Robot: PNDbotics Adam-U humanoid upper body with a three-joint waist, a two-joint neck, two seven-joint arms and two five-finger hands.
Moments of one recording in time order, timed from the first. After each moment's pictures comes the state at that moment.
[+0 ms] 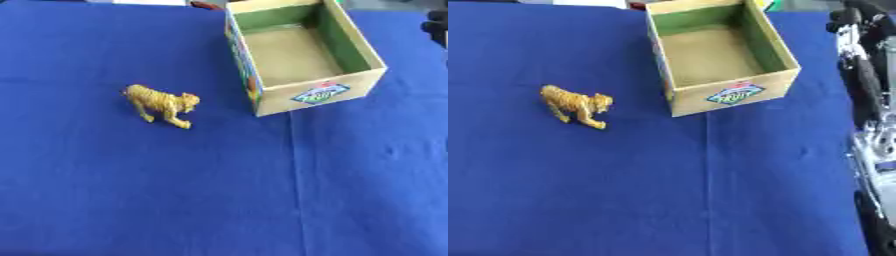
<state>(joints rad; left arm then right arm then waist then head) -0.48 0.99 -0.22 -1.72 -0.84 -0.13 0.24 -0.23 -0.41 -0.18 -1.98 0.01 0.02 -0.24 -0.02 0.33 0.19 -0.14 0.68</state>
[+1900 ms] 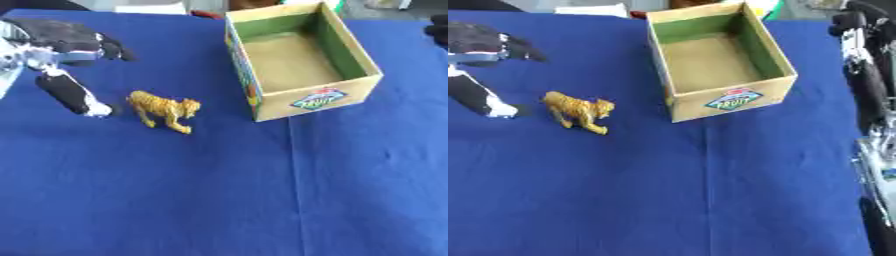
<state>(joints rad) -1.01 0.58 -0.38 -1.41 -0.78 -0.25 -0.86 -0.24 -0.40 -0.16 -1.98 0.01 0.03 -0.22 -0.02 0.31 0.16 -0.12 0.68</state>
